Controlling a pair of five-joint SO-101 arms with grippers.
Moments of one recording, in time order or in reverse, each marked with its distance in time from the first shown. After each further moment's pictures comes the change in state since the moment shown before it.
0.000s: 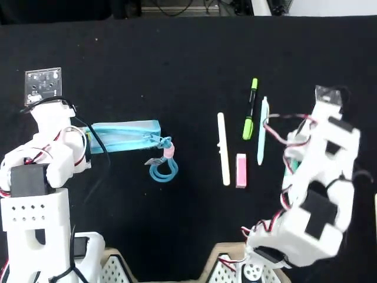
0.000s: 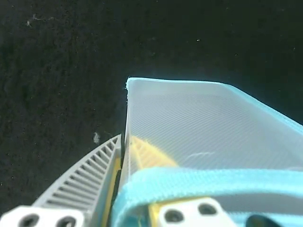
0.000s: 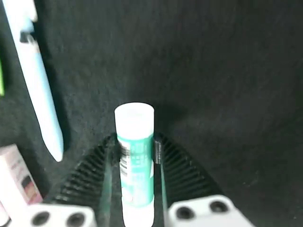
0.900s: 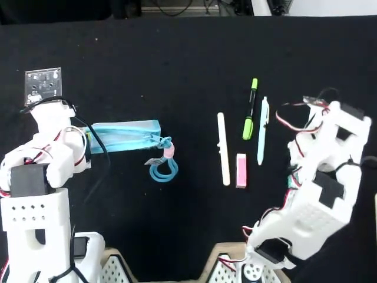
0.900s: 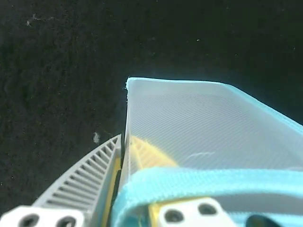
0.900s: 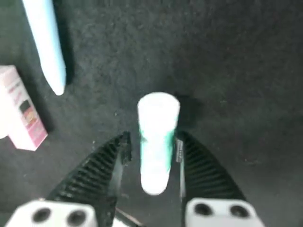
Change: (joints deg) left arm 0.0 0.0 0.1 0.0 0.0; right arm 2.2 16.7 -22.3 26.8 12.7
